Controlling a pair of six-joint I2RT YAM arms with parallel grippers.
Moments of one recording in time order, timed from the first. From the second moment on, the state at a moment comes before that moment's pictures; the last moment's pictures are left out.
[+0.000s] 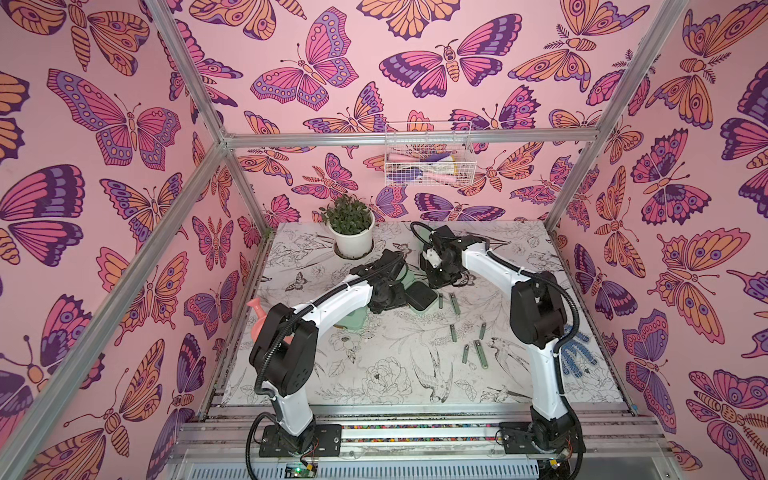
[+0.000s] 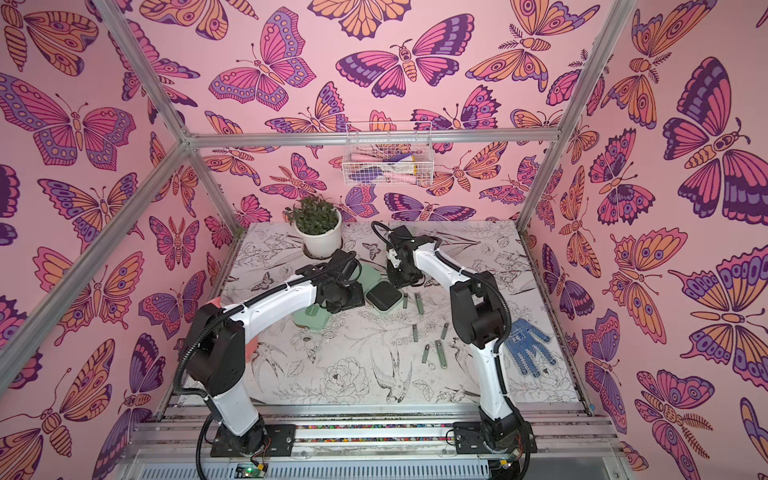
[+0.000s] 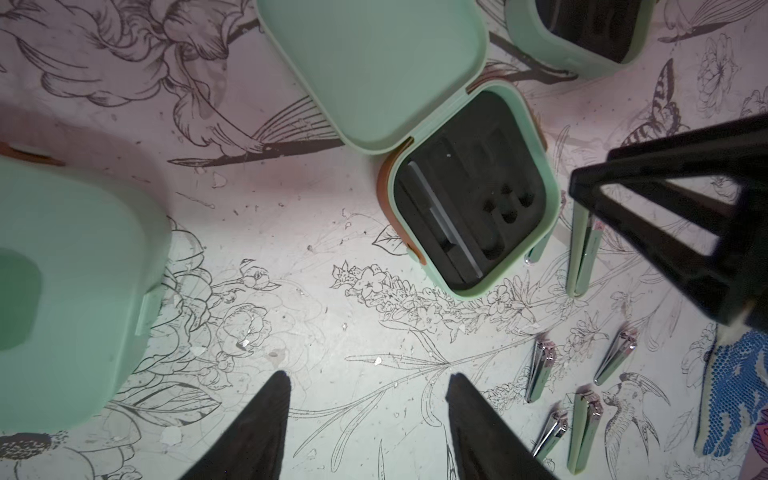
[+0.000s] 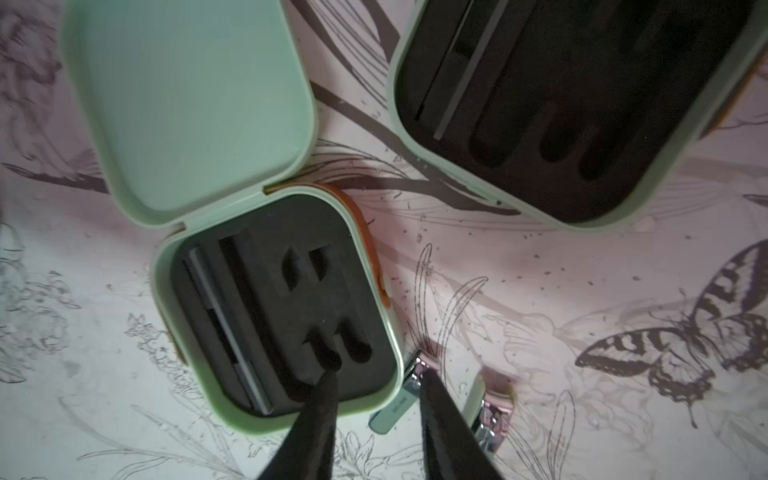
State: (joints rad) left arm -0.60 1.78 1.36 -0.70 0.03 -0.77; right arm 0.47 2.21 1.86 -0.94 -0.09 0.07
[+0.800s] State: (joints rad) left arm -0.58 1.78 1.31 -0.68 0.03 -0.77; right arm 0.47 2.37 2.00 -0.93 -0.14 0.04
